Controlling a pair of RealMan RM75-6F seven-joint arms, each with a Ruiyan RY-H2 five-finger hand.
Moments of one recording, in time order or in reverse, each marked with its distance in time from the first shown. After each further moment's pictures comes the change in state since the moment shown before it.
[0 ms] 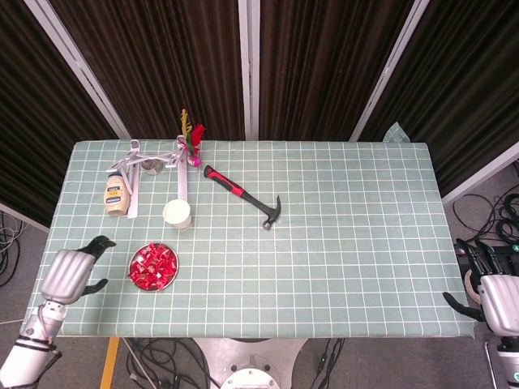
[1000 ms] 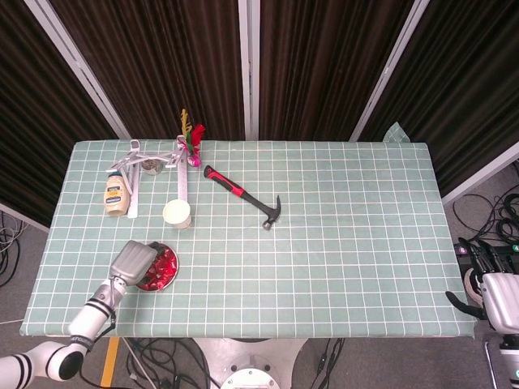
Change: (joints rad) left arm -0.262 -0.237 -0.002 0.149 -0.274 -0.346 0.270; right arm 0.009 0.016 0.004 -0.008 0.023 -0.028 -0.002
